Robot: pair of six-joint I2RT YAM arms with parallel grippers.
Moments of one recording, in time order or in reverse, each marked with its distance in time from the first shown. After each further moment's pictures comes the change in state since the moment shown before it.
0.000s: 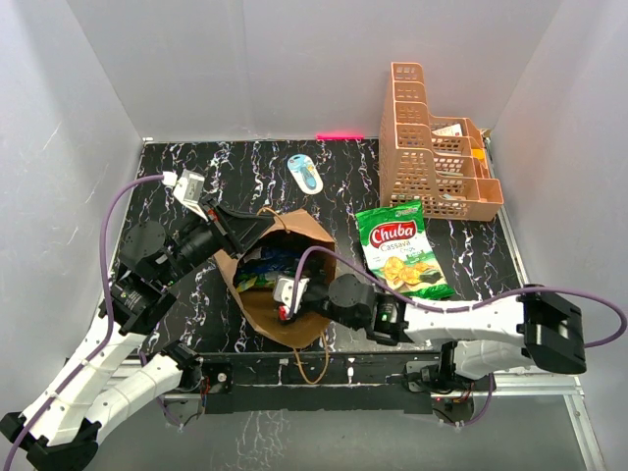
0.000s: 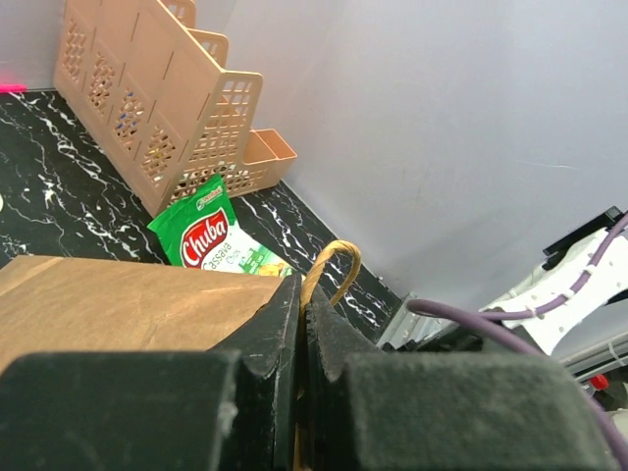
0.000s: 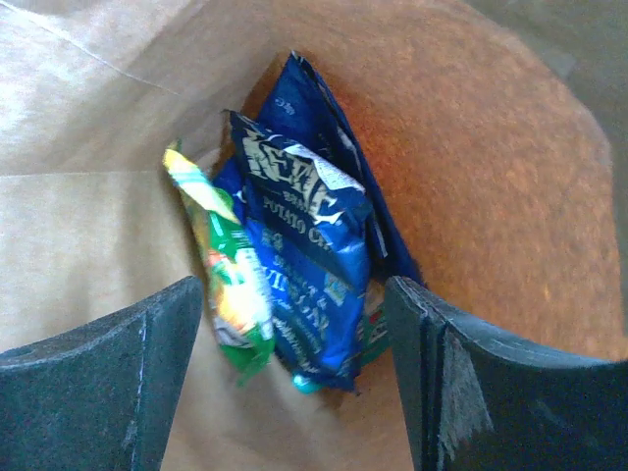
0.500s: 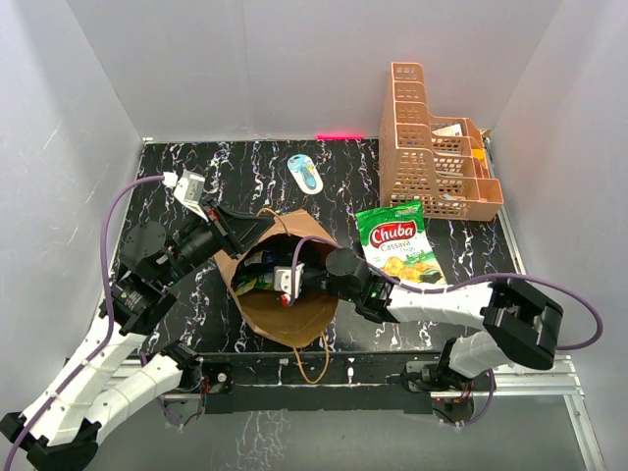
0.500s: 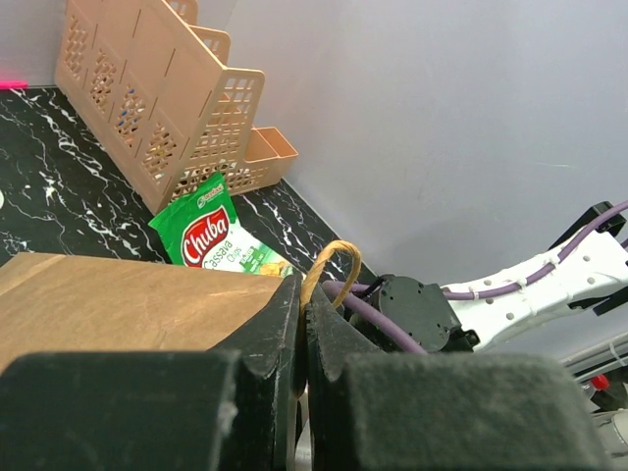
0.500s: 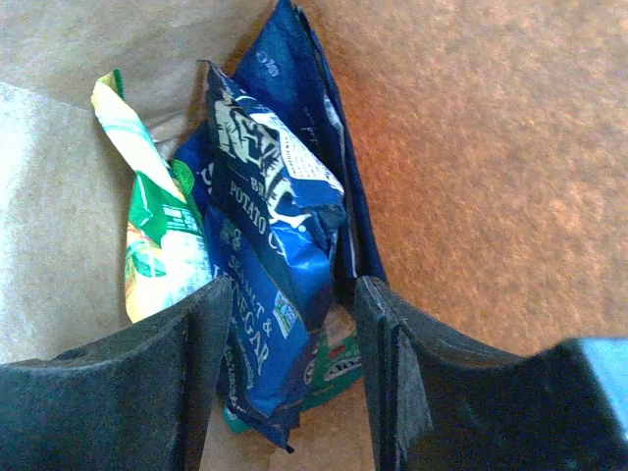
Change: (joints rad) left arm 0.000 -0.002 -0.005 0.010 0.005 -0.008; right arm -0.249 0.163 0.003 0.134 -0.401 -0.264
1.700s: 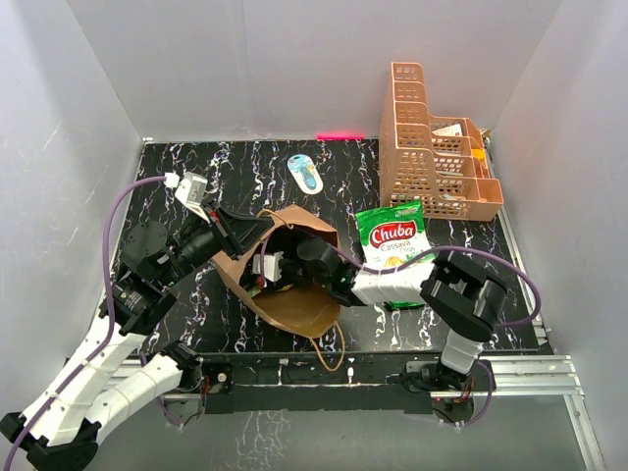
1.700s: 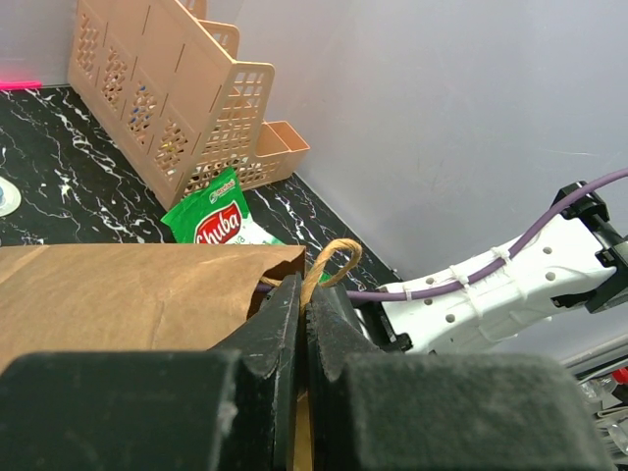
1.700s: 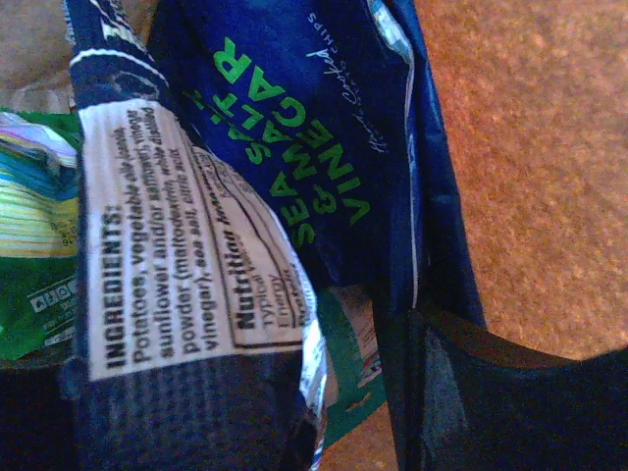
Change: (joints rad) left arm 0.000 0.000 0.000 -0.023 -0.004 0.044; right arm -0.054 0.315 0.167 0.029 0.026 0.000
